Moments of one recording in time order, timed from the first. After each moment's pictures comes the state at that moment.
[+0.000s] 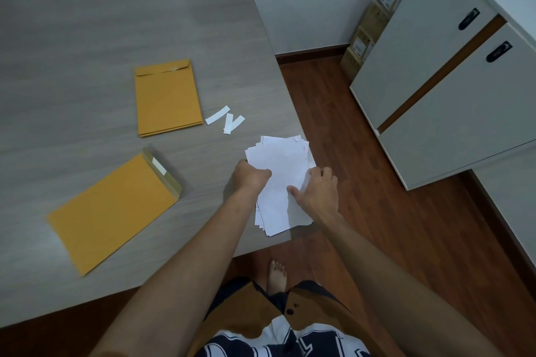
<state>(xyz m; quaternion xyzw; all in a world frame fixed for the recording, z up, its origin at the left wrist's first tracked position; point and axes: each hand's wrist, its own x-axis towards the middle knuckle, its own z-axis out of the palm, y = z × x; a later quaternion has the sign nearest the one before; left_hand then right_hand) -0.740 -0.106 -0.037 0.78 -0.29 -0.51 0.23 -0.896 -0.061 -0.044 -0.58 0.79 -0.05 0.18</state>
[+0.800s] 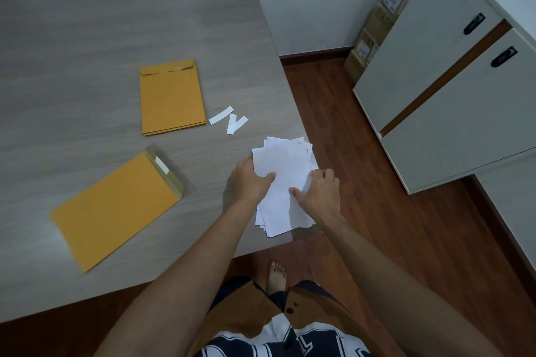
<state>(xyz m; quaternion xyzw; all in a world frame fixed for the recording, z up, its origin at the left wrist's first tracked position) -0.734 -0.087 -0.028 0.76 -0.48 -0.38 0.22 -0.897 -0.063 -0.049 -0.59 0.79 -0.04 0.17</state>
